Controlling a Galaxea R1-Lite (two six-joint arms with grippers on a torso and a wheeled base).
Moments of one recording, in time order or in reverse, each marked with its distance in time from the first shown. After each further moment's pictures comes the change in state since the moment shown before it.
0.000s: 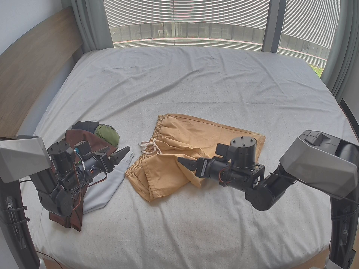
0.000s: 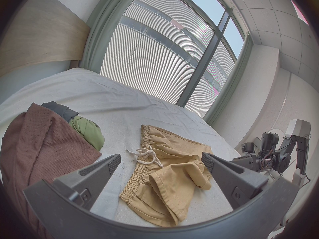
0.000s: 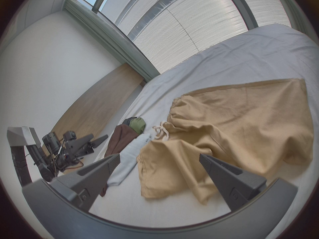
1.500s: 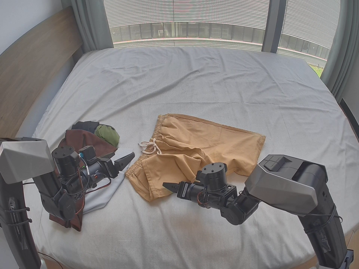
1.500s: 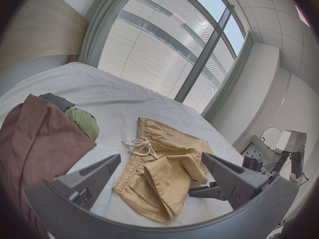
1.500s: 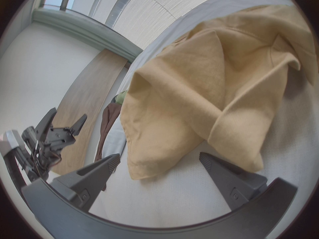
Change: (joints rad) left arm -0.030 0.016 0.024 0.000 0.001 0.003; right arm 0.078 0.260 -0.186 0.088 0.004 0.227
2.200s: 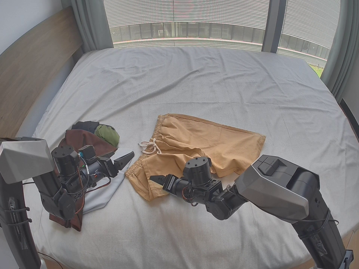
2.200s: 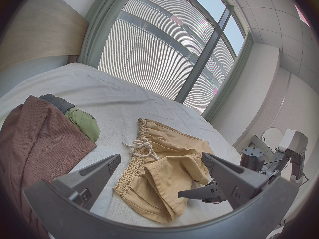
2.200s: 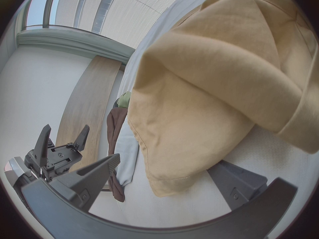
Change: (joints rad) left arm 0.003 0.000 -0.006 0.000 0.000 0.000; right arm 0.050 0.047 -0.232 0.180 0.003 0.194
